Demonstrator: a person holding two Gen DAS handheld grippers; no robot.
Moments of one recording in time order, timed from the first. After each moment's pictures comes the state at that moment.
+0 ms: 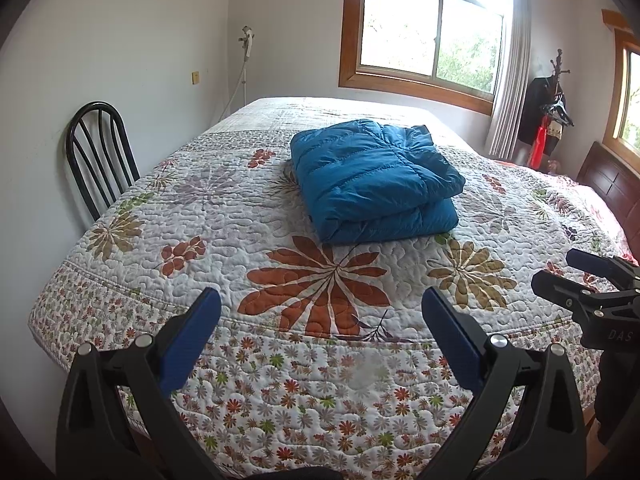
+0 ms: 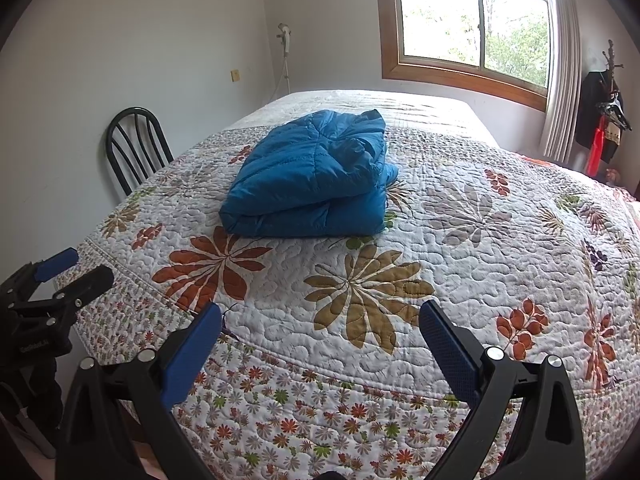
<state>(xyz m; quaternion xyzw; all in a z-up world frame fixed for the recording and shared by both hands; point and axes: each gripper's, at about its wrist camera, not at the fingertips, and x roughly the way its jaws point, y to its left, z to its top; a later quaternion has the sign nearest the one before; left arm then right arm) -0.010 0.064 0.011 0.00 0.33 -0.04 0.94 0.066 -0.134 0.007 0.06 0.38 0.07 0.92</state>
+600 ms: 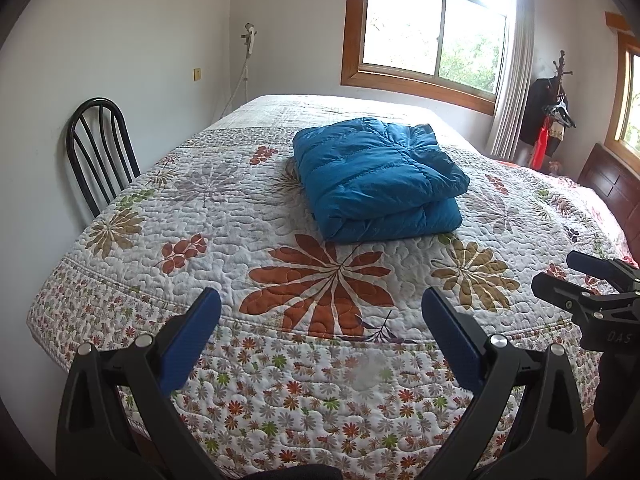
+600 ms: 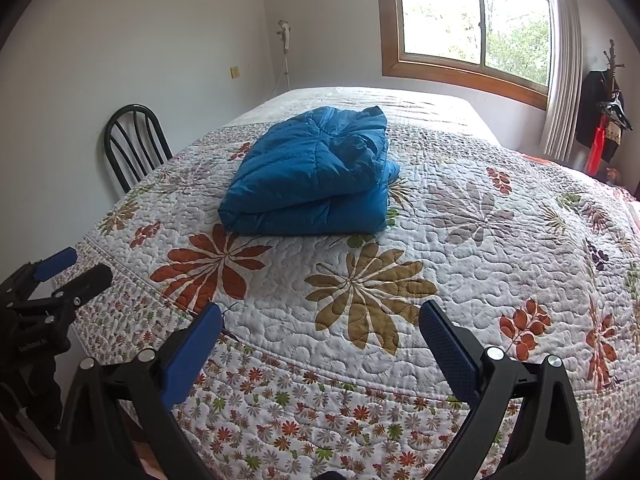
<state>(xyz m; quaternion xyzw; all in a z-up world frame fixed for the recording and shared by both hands) -0.005 0.071 0.007 0.00 0.33 -0.04 0.94 0.070 -0.133 0.003 0.06 0.38 0.07 0.92</state>
